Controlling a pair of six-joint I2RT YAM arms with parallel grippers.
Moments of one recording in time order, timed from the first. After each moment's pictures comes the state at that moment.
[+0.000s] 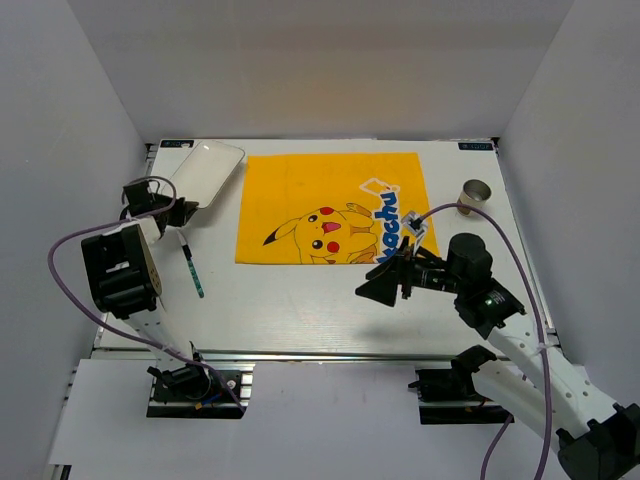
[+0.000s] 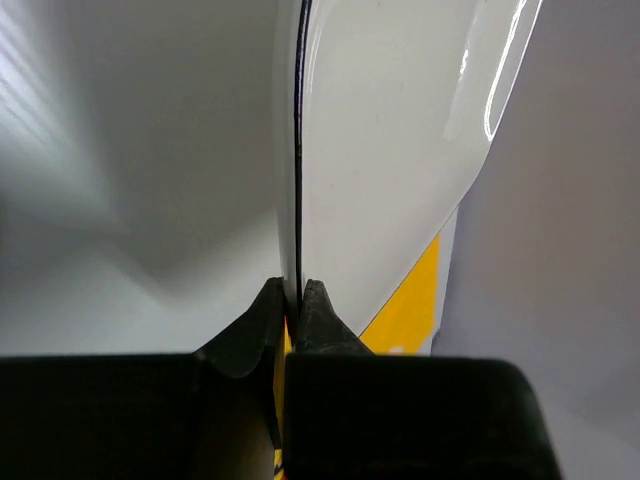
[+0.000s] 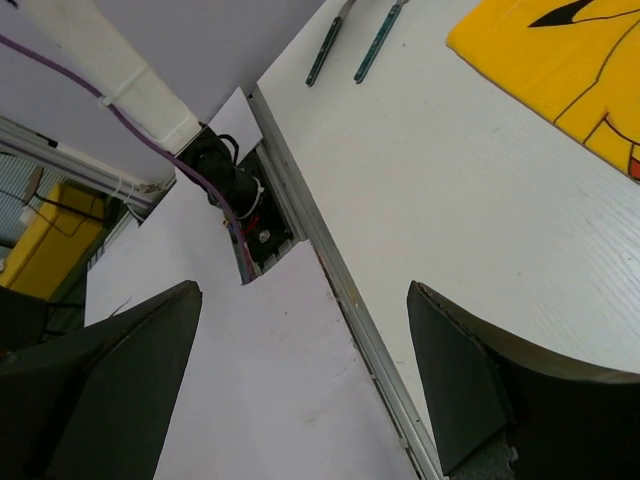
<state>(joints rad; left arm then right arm) 0.33 1.83 1.05 0.11 0.34 -1.12 0.53 0.73 0.58 -0.06 -0.79 0.54</state>
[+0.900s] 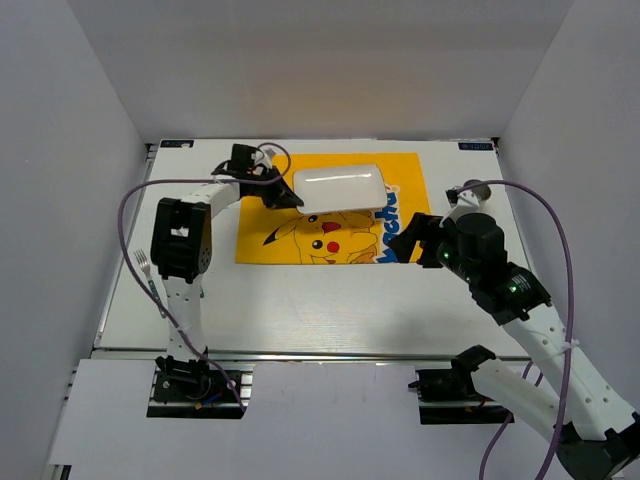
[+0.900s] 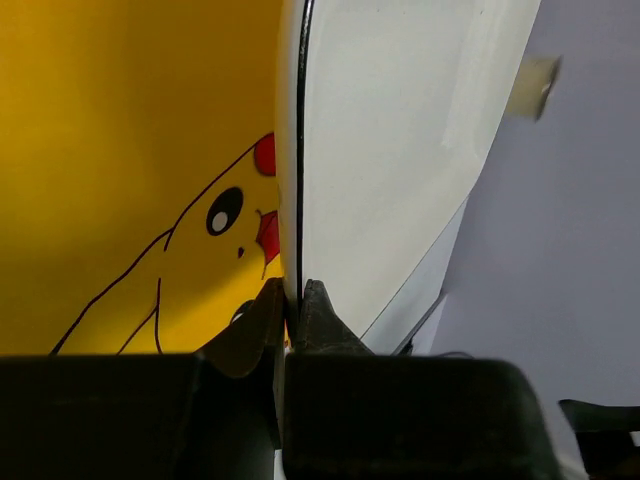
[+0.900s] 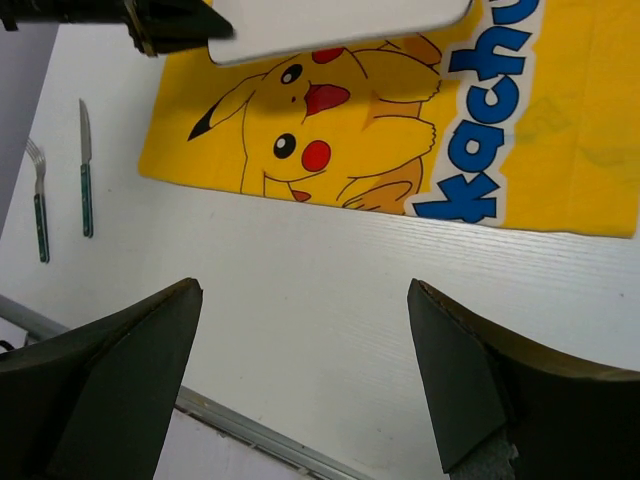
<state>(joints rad) -0.17 2.13 1.61 -0.29 0.73 -0.71 0.52 0.79 0.90 -0.55 -0.01 0.49</state>
